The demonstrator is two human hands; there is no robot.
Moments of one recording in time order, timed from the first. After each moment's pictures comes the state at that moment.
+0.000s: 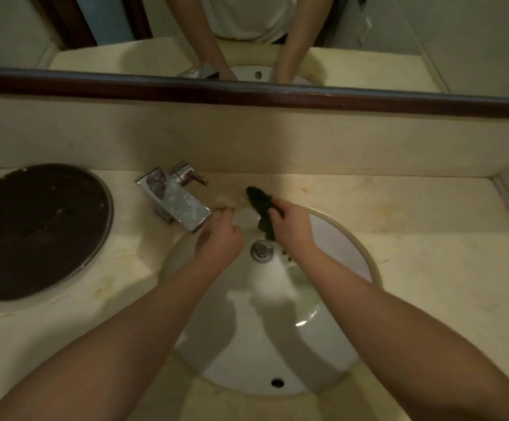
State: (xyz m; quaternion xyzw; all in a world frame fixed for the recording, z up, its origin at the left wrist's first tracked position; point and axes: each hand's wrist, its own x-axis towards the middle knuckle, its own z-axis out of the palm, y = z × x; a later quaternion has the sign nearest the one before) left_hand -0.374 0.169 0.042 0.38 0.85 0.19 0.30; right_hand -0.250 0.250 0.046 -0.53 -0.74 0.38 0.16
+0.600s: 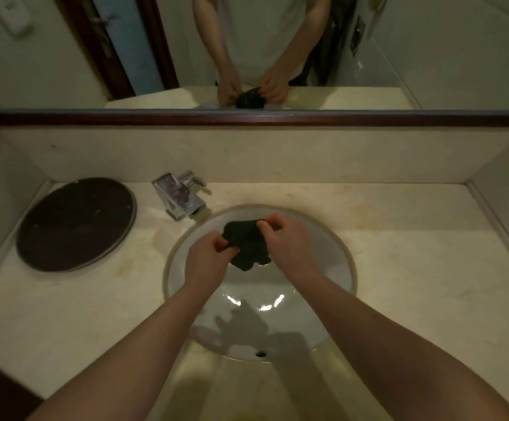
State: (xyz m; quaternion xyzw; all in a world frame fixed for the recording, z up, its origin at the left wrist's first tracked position) left_hand -0.299 0.074 0.108 0.33 0.85 0.36 0.21; right_hand -0.180 0.173 0.109 -0.46 -0.75 0.41 0.24
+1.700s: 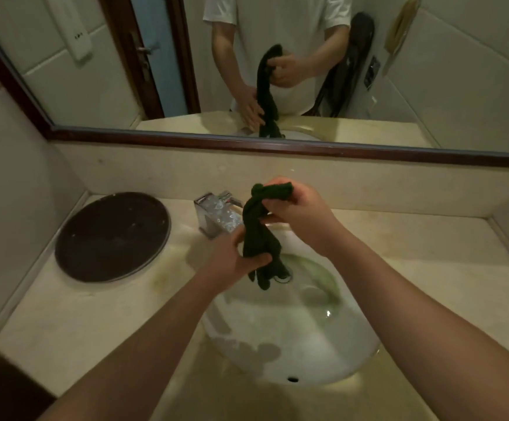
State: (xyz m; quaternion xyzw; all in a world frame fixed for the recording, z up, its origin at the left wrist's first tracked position) left_hand -0.364 0.057 0.142 0.45 0.67 0.47 0.36; right_hand -0.241 0.163 0.242 -0.24 -0.71 0.62 0.21
